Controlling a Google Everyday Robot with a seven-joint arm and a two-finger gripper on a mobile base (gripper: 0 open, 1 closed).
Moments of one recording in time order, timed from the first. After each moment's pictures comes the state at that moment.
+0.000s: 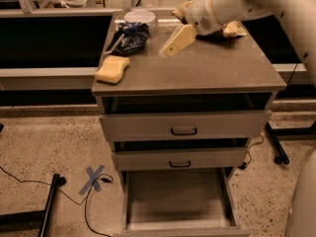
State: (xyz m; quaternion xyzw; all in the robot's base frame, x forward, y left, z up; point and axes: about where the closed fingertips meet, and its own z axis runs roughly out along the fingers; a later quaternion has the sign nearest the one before) arm 0.704 -0.044 0.953 -0.56 0.68 0.19 0.44
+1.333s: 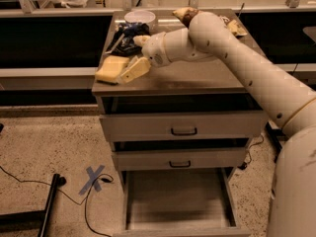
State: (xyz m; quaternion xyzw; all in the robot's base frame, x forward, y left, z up) arm 0.705 0.087 0.868 -0.55 0.62 0.31 0.47
